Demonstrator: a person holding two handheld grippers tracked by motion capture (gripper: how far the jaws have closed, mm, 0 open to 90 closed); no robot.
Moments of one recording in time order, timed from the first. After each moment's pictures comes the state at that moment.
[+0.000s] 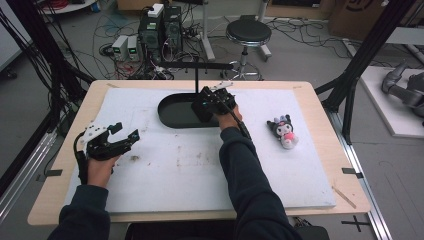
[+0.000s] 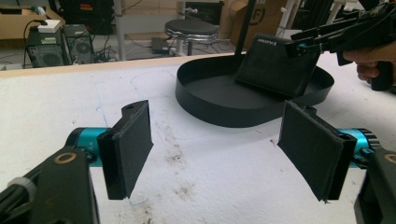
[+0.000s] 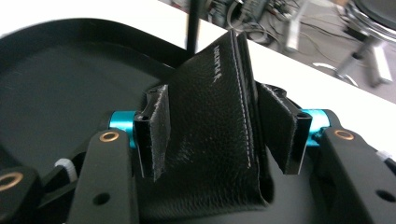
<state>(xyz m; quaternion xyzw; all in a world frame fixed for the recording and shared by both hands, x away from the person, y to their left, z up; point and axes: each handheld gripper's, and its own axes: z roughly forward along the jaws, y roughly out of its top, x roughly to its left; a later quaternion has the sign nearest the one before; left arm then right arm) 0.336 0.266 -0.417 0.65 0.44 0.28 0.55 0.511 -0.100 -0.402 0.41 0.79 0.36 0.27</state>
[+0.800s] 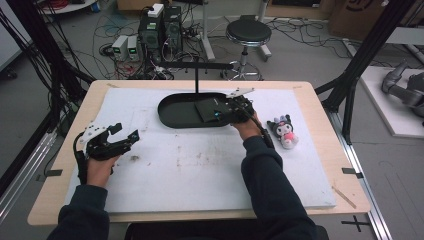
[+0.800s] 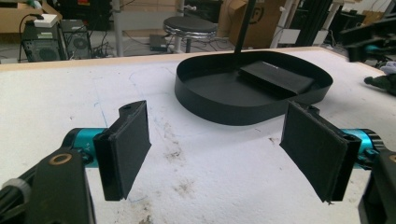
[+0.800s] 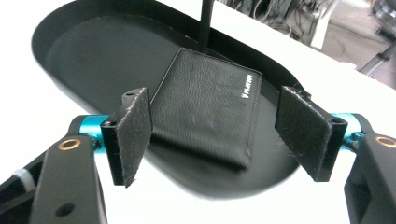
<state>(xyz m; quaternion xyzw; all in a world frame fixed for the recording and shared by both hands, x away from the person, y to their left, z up) 0.337 0.268 -0.418 0.65 0.45 0.27 0.55 0.462 -0.158 -0.381 0.37 0.82 0.38 0.22</state>
